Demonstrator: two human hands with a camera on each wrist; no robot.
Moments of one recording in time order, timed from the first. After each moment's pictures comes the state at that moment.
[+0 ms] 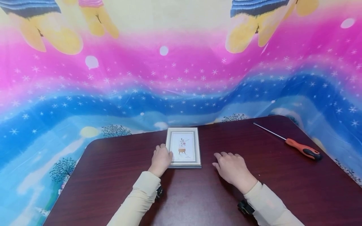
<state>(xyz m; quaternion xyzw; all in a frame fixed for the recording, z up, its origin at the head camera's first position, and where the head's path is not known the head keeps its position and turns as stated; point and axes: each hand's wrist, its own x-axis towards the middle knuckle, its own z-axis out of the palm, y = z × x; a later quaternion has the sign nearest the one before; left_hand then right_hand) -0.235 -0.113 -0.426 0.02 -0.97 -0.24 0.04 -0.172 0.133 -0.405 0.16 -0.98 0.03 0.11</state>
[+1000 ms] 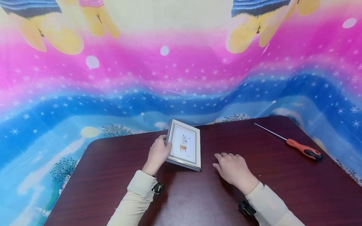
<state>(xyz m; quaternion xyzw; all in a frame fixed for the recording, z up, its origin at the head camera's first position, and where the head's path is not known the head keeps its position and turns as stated) -0.235 -0.116 -0.382 0.02 -0.94 -0.34 0.06 -0.170 0.133 -0.403 0.16 -0.98 0.03 0.10</state>
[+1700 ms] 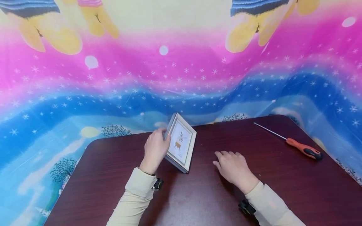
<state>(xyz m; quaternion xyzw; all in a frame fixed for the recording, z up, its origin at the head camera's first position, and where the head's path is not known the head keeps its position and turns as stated) -0.229 -0.112 -0.351 -0.01 -0.95 -0.28 0.16 -0.173 0.136 -0.404 0.16 -0.98 0.03 0.13</state>
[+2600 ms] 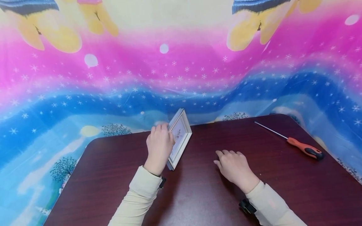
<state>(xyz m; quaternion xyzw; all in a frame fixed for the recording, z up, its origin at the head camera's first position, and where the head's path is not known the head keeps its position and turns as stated) -0.224 -0.097 -0.345 -0.05 -0.94 -0.12 0.31 -0.172 0.135 -0.404 0.16 -0.98 0.02 0.14</state>
